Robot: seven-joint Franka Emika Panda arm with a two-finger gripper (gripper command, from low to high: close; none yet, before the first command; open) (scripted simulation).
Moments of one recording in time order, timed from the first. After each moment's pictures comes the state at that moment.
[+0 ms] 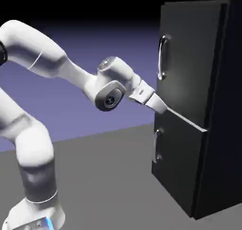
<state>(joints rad) -0.01 -0.59 0.03 -2.79 0.12 3.04 0.65</state>
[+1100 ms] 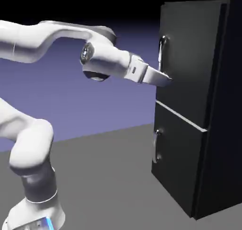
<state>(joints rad) -0.31 -0.78 0.36 -2.61 1.55 3.03 -0.51</state>
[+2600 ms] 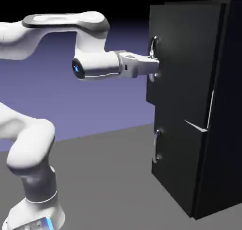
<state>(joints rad) -0.26 -0.91 0.31 -2.60 2.25 2.83 -1.25</state>
